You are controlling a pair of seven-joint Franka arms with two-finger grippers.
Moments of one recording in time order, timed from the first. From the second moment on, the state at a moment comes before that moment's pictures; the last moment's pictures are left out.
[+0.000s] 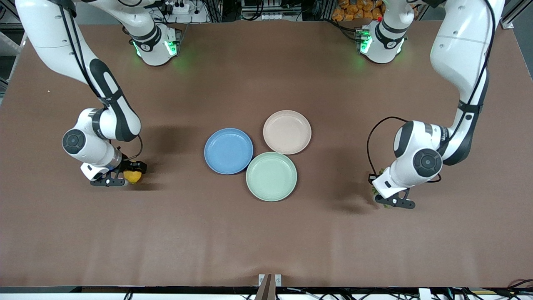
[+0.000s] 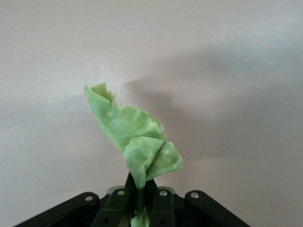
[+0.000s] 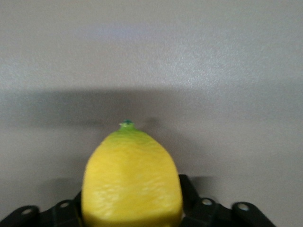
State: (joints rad) left arm -0.07 0.59 -0.17 -1.71 0.15 2.26 -0.09; right arm 0.05 0.53 -0.08 -2.08 0.09 2.60 -0.09
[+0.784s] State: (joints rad) left arm -0.08 0.45 -0.36 -1.88 0.15 2.25 -0.41; right arm 0.07 0.54 -0.08 -1.99 0.10 2.45 -0.07
